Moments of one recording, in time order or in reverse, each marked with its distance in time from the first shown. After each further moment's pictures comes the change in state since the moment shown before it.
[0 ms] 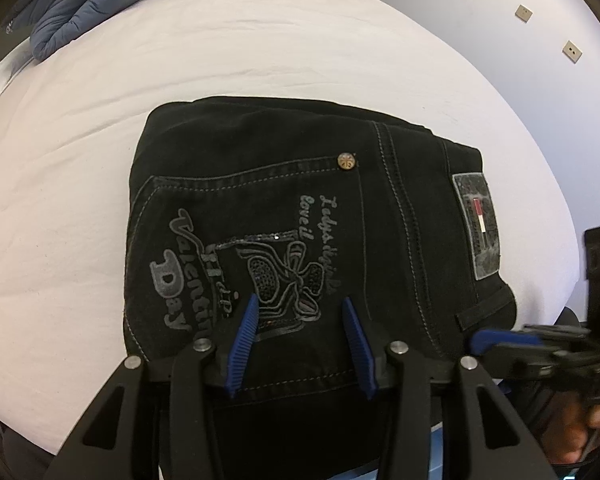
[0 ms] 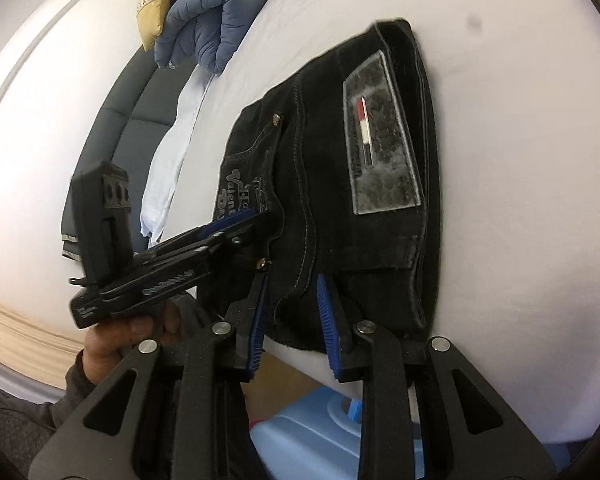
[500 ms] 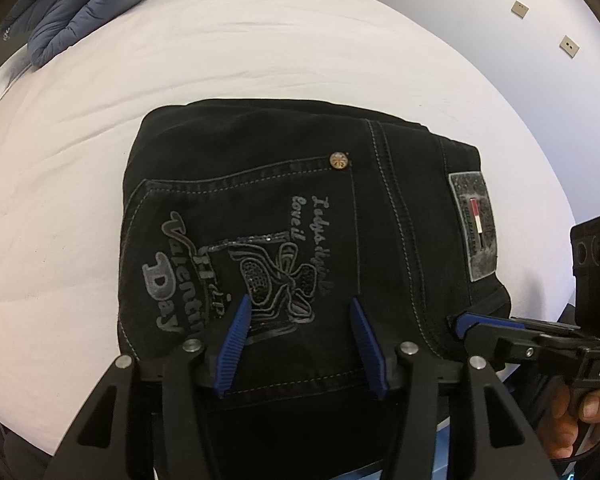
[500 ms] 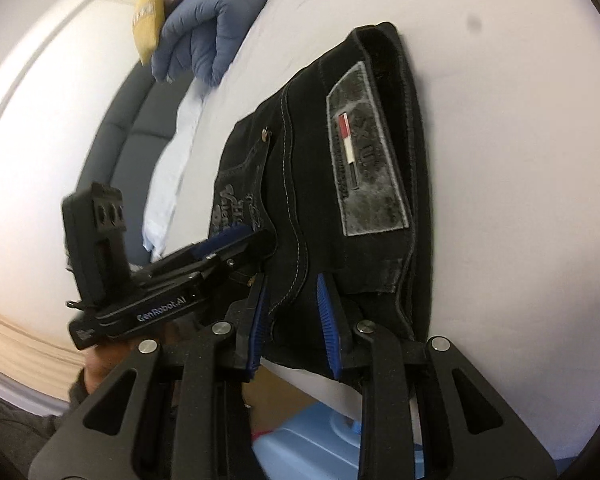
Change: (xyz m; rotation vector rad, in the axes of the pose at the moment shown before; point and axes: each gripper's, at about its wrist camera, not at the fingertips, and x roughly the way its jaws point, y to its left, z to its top) left arm 0.002 -0.016 0.000 0.021 -0.006 0.012; right arm -0.001 -0.014 0.003 0.048 -0.038 0.003
